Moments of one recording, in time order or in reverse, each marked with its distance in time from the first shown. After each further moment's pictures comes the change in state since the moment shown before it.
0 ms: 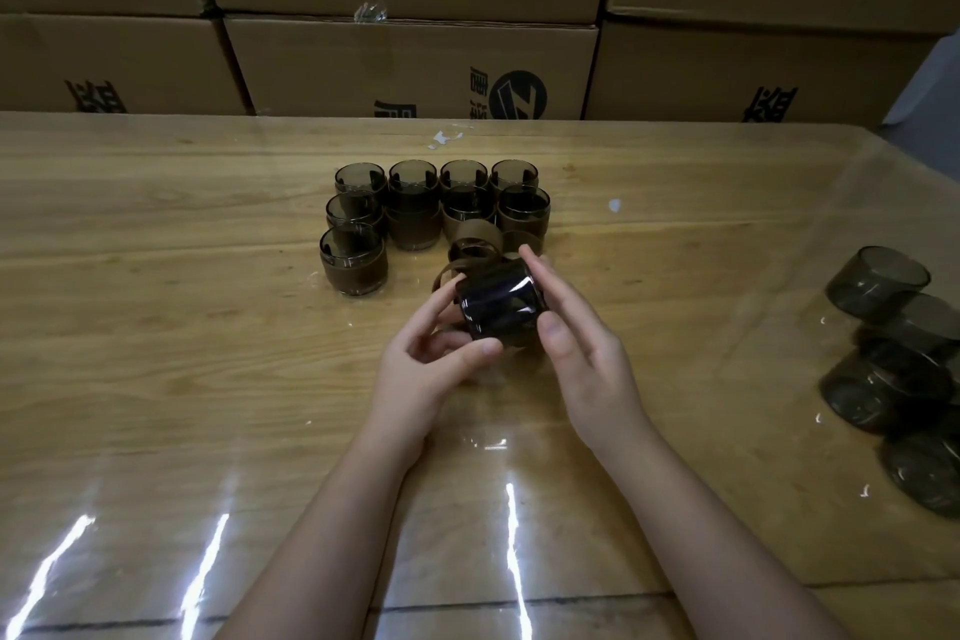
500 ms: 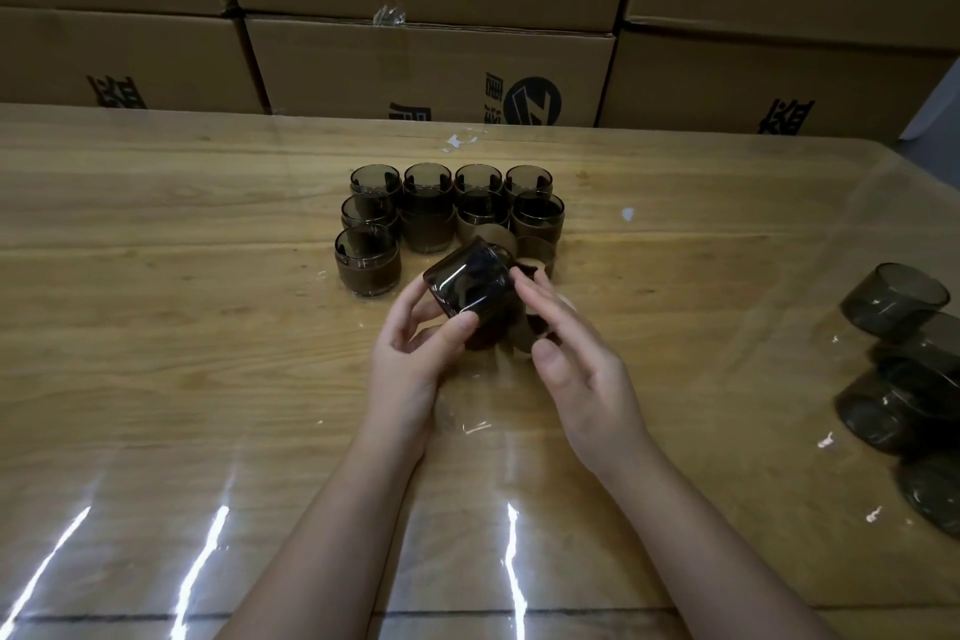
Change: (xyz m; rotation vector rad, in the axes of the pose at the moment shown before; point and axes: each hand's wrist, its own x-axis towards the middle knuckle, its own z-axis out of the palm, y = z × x) left_hand 0.008 -0.002 -0.006 -0.152 0.176 -0.021; right_hand -0.004 0.000 0.008 -0.055 -0.059 -0.055
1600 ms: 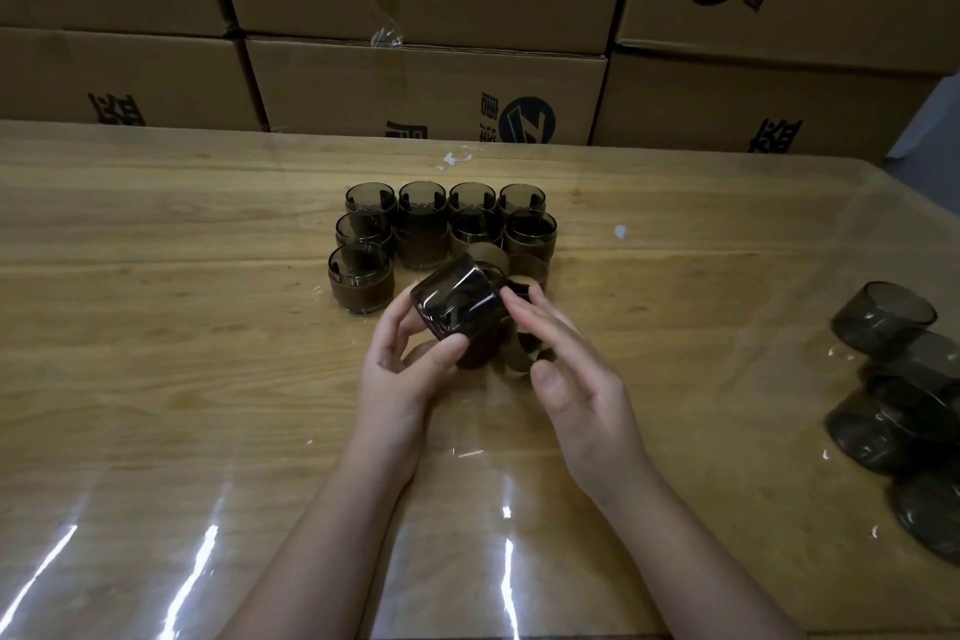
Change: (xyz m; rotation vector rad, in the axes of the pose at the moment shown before) left_hand 0.000 0.001 -0.001 -0.023 -0.040 0.047; right_hand 0.000 -0.009 -0.004 0.034 0.027 -0.049
